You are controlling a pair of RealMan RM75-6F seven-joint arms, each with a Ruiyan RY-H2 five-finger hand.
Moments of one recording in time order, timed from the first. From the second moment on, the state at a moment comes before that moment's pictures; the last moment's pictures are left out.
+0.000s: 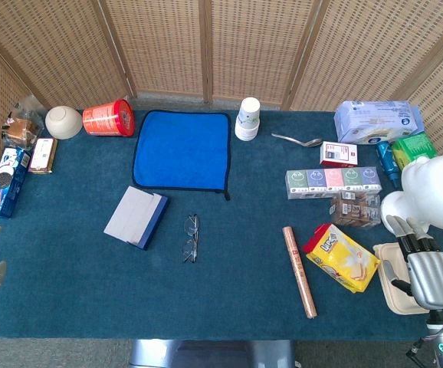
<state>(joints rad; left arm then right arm) 0.00 -1.10 -0.04 -1.65 1.47 1.57 0.07 0.09 -1.13 0.06 -1.58 -1.58 1.52 -0.03</state>
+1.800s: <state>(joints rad) -0.49 -1.25 -0.05 -1.44 1.76 1.14 0.03 0.04 -1.10 0.05 -1.66 -1.56 1.57 -0.10</state>
